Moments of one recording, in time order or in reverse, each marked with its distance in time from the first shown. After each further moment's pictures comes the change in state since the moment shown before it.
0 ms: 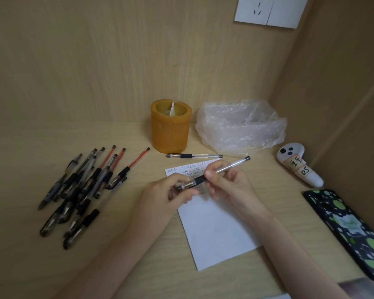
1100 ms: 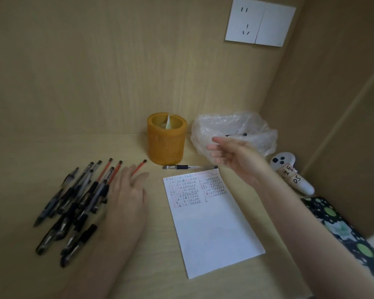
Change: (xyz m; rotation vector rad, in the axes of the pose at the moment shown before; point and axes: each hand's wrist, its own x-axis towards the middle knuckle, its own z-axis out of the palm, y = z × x) left_hand 0.016 -0.039 -0.027 0.711 0.271 -0.024; right_hand 0.060 -0.053 -0.031 -0.002 0.225 0.157
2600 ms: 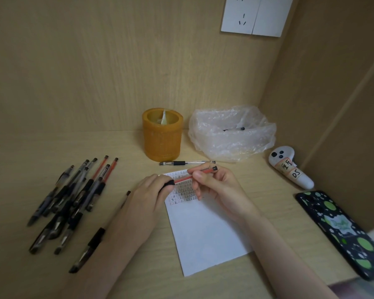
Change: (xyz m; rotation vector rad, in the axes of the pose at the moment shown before) left_hand -0.006 0.026 -0.003 -0.356 -0.170 0.250; right_hand -0.044 0.063 0.023 0.076 -0.290 -0.162
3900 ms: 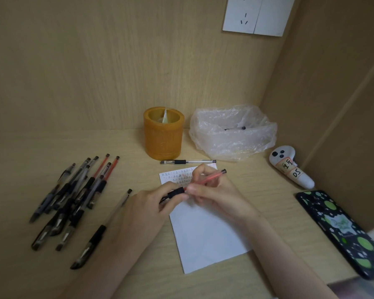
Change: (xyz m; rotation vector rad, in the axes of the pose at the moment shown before) left_hand -0.013 0.012 -0.006 -0.002 0.001 -0.014; right_hand -0.007 -0.001 0.006 -0.091 -0.133 0.009
